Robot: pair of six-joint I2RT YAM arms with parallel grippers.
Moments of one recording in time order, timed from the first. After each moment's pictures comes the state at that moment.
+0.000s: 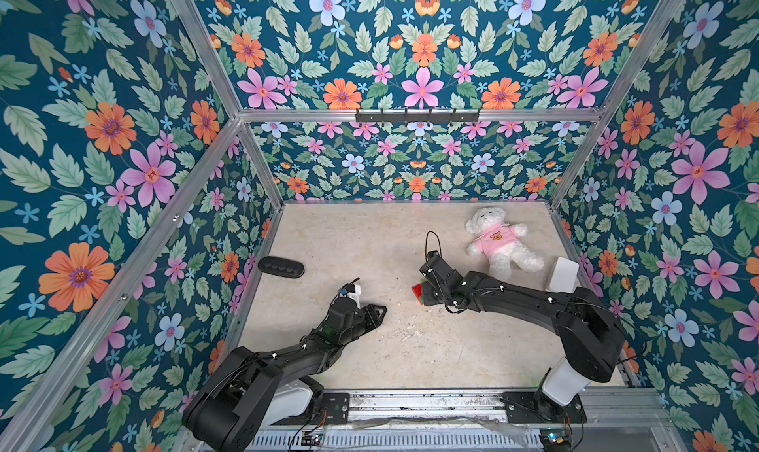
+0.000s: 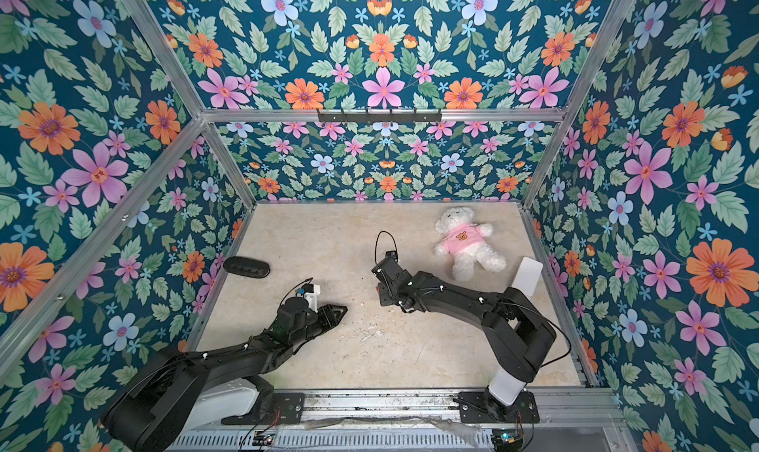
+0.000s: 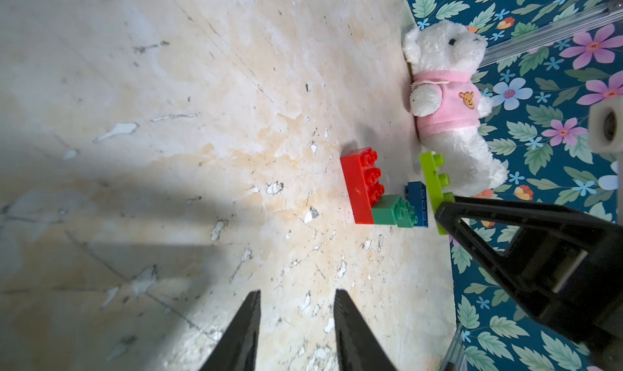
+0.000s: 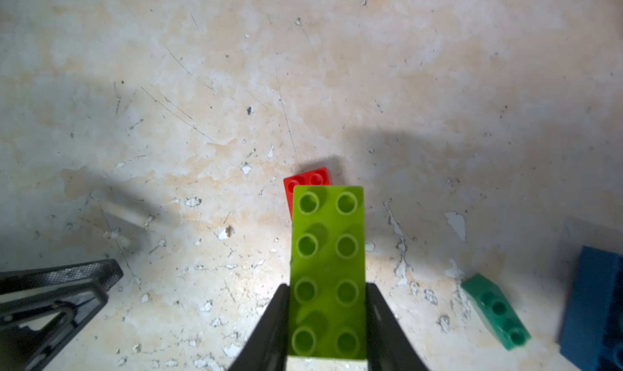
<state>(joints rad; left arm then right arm) -0.55 1.20 0.16 0.49 0.22 -0.94 0.89 1.67 1.07 -0.39 0.18 0.57</state>
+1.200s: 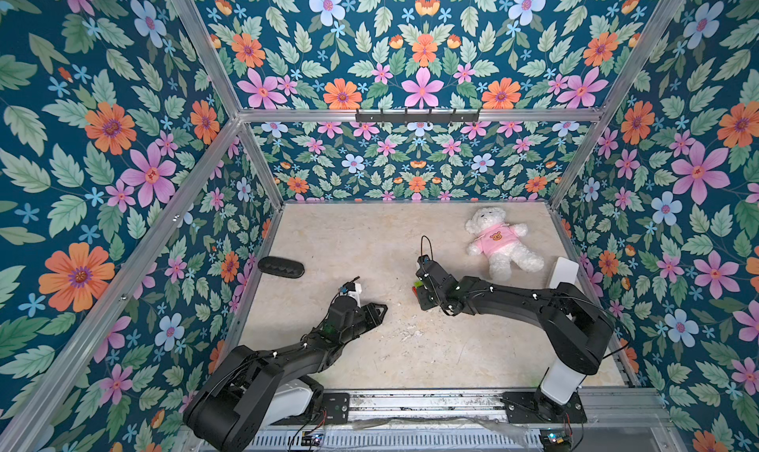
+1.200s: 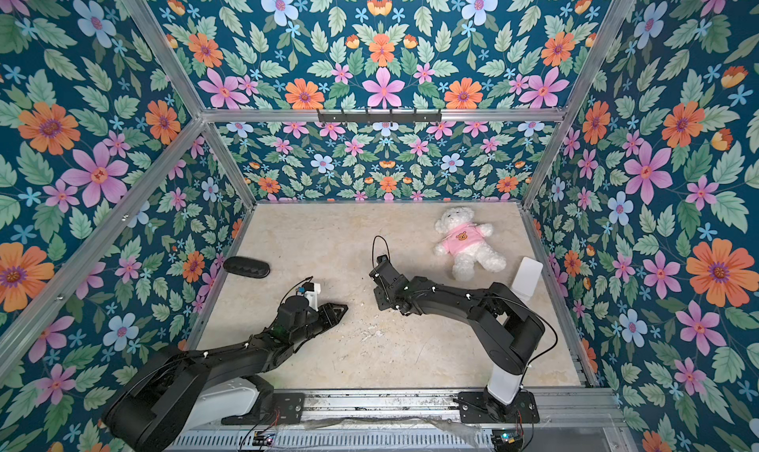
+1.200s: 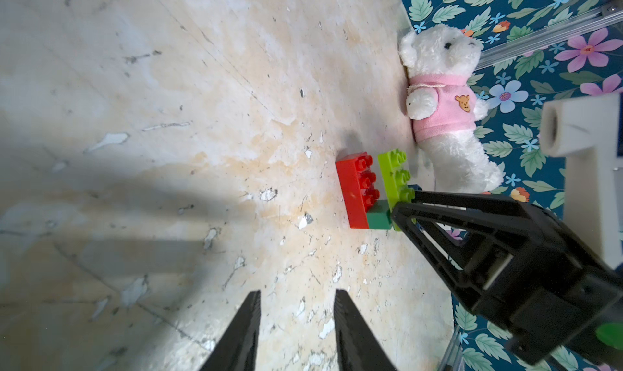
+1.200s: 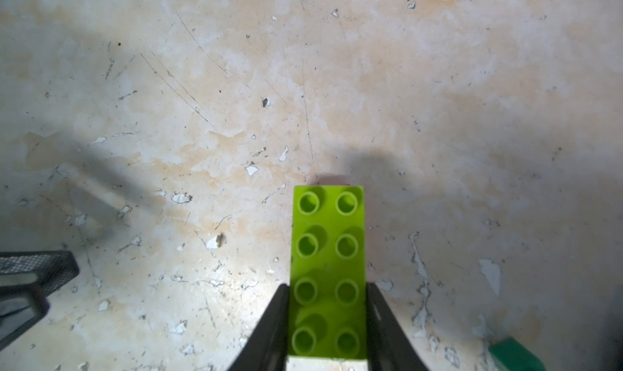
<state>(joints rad) -0.55 1.21 0.18 0.49 0.22 -0.94 0.89 1.74 1.04 -0.26 0.18 0.42</state>
